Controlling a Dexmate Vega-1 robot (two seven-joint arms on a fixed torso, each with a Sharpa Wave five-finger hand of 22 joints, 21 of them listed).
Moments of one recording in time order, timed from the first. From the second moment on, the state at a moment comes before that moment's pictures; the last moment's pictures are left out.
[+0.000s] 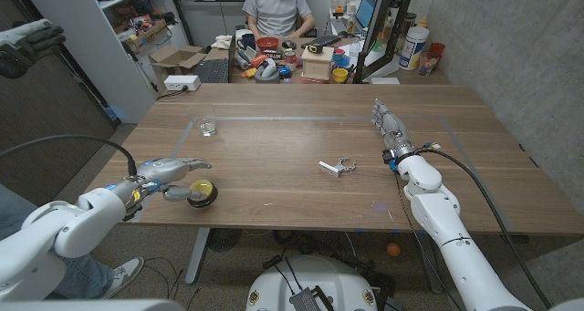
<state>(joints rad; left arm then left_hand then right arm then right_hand) 1.80 0.69 -0.44 -2.23 0.90 -0.12 -0.32 0.74 0.00 0.07 -0.10 0.33 0.15 -0.13 0.27 0.20 0.10 -0.09 0.25 0.22 0.19 0.03 0.23 0.20 0.48 0.22 0.34 0.18 -1.07 -0.19 -0.06 -1.62 0.18 0.03 0.02 0.25 0.08 0.21 -0.09 0.18 0.13 0.06 0.20 0.18 0.11 0.10 0.22 0.17 0.03 0.06 0.18 0.18 0.09 -0.02 0.21 0.18</state>
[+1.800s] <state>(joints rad) 1.78 0.80 -0.35 -2.20 0.77 0.03 -0.33 0.75 -0.02 0.06 -0.10 0.33 0.10 -0.11 0.24 0.20 0.08 -0.08 0.24 0.23 0.19 0.04 0.21 0.21 0.51 0.22 0.31 0.18 -1.07 -0.19 -0.04 -1.57 0.19 0.03 0.04 0.25 0.07 0.21 -0.09 0.18 0.14 0.06 0.20 0.18 0.11 0.10 0.22 0.18 0.03 0.06 0.18 0.18 0.09 -0.01 0.21 0.18</state>
